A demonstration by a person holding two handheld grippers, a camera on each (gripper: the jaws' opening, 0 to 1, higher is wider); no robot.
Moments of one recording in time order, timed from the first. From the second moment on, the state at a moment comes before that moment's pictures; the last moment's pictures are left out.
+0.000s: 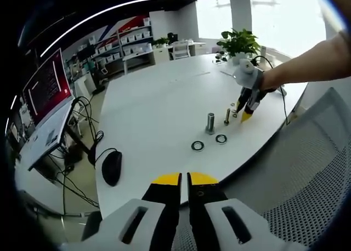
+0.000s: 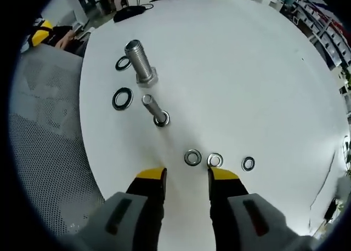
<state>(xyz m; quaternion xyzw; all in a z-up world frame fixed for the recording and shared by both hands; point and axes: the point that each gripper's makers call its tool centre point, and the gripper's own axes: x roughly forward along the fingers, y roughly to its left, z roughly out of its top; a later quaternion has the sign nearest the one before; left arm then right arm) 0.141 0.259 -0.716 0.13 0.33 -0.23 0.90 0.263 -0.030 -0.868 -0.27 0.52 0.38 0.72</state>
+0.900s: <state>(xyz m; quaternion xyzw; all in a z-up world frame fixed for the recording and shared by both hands) 0.140 0.259 -0.718 0.14 0.34 -0.23 0.90 0.270 -0.017 -0.868 -0.30 0.49 0.40 0.71</state>
